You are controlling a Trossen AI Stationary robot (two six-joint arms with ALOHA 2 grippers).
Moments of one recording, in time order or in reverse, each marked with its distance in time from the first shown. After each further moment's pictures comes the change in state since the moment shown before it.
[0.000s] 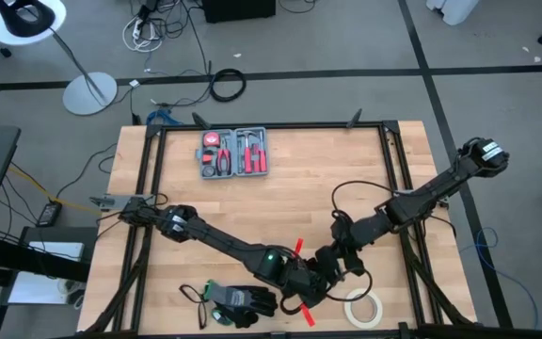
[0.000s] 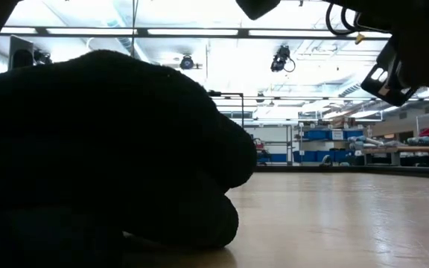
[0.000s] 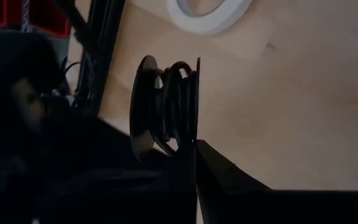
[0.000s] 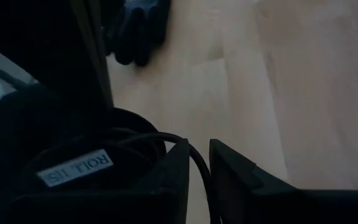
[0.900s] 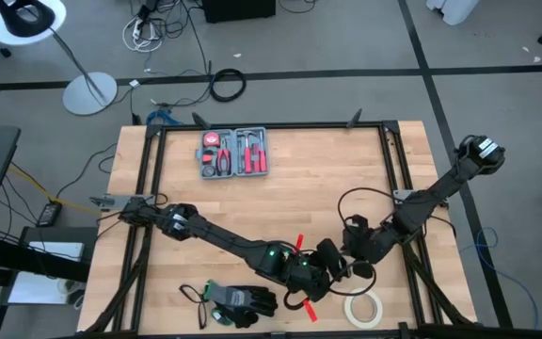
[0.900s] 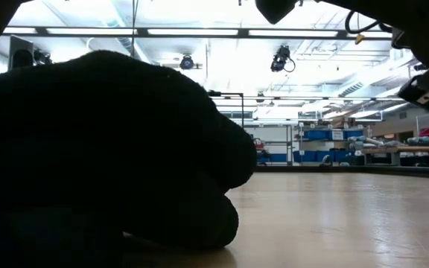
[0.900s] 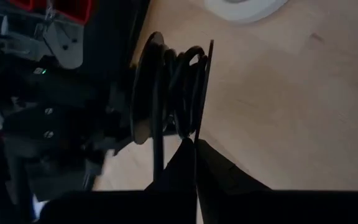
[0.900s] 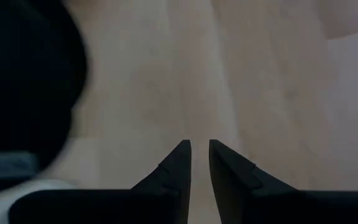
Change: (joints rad) left arm 0.018 0.000 0.005 0.043 -0.071 -0.015; right arm 0.176 0.000 0.000 -0.286 0.222 0.132
